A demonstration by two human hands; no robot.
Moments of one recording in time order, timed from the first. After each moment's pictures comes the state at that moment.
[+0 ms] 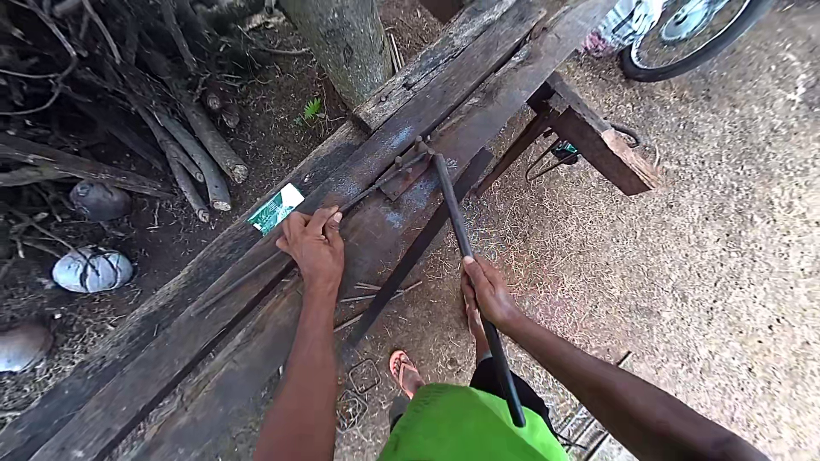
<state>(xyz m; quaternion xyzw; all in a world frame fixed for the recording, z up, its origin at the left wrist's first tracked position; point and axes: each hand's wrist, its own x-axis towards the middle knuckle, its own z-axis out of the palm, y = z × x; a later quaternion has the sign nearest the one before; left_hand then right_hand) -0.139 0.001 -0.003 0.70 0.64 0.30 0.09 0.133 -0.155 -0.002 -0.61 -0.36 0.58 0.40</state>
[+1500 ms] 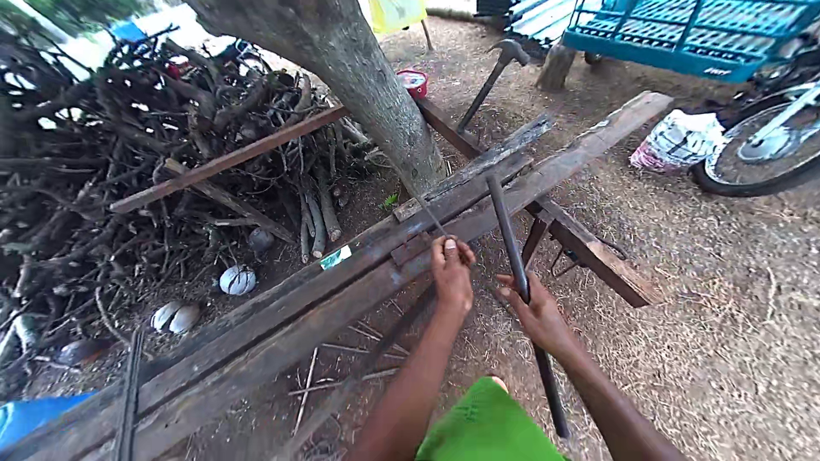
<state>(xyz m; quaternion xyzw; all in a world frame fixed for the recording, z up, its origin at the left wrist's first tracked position) 0.174 -0.063 0.143 0.32 0.42 0.65 0.55 0.328 -0.131 0.096 -0.54 -0.59 0.42 0.42</state>
